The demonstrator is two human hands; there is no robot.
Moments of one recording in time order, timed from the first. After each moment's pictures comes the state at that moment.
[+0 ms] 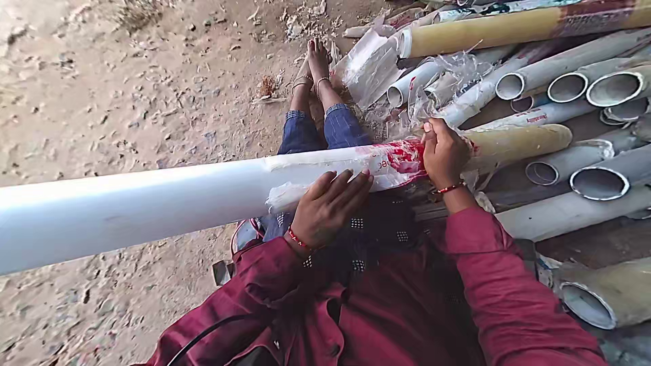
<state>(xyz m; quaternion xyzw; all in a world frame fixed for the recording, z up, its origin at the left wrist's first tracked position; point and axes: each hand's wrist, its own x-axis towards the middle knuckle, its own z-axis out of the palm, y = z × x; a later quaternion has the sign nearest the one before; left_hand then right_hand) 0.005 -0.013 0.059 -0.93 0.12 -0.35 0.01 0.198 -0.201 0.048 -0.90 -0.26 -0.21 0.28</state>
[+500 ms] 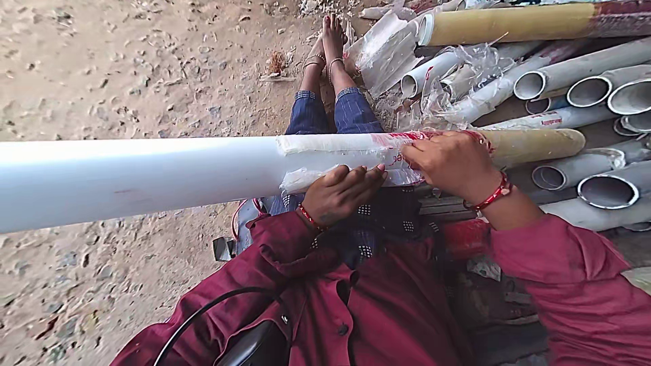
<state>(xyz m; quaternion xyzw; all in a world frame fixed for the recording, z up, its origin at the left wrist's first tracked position) 0.001 -0.007 0.042 -0.90 0.18 -0.41 0.00 0.169 -0.199 0.107 -0.74 -0.66 -0.12 0.03</state>
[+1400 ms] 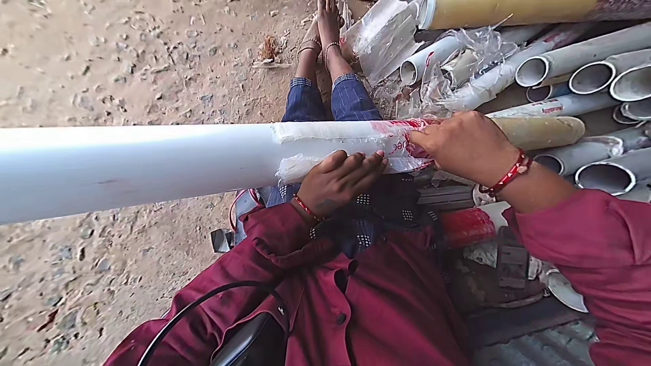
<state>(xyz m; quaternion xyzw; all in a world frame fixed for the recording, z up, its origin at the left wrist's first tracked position) 0.000 -0.006 0.048 -0.91 0.17 -0.38 0.01 0.173 -0.198 0.130 -0.76 -0.64 -0.04 -0.08</state>
